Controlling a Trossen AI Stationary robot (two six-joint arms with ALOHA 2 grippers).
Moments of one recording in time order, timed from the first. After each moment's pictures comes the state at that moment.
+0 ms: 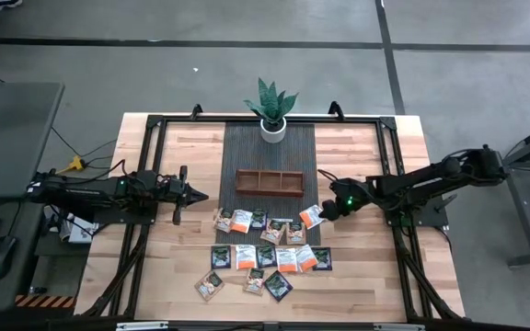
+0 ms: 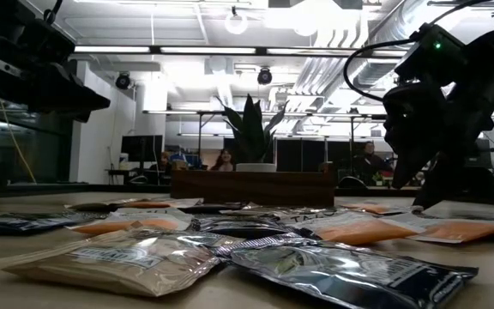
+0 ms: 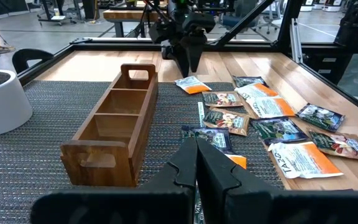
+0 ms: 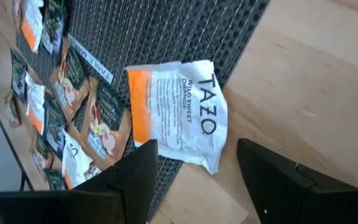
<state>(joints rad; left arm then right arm) -0.02 0.20 0.02 0.00 0.00 -0.01 -0.01 1.23 0.28 0.08 -0.18 1.19</state>
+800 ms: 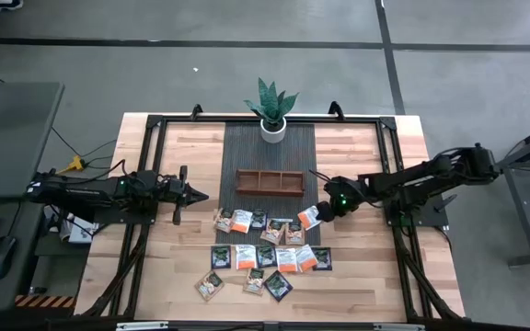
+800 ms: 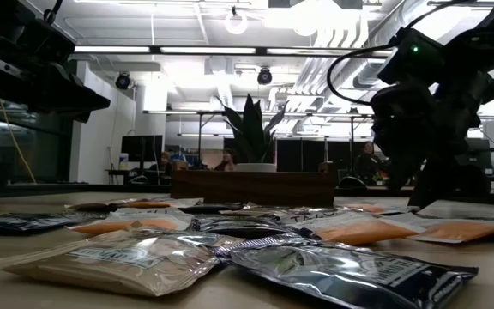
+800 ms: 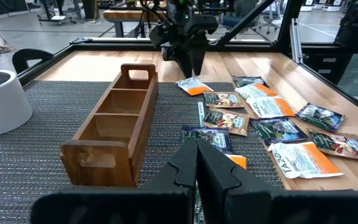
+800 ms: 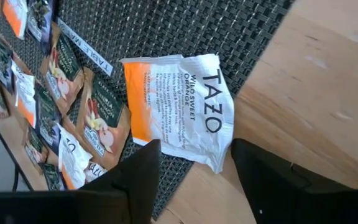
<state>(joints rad) -0.02 0.20 0.02 0.00 0.00 -0.01 -0.03 1.35 0.36 -0.05 -0.21 1.13</state>
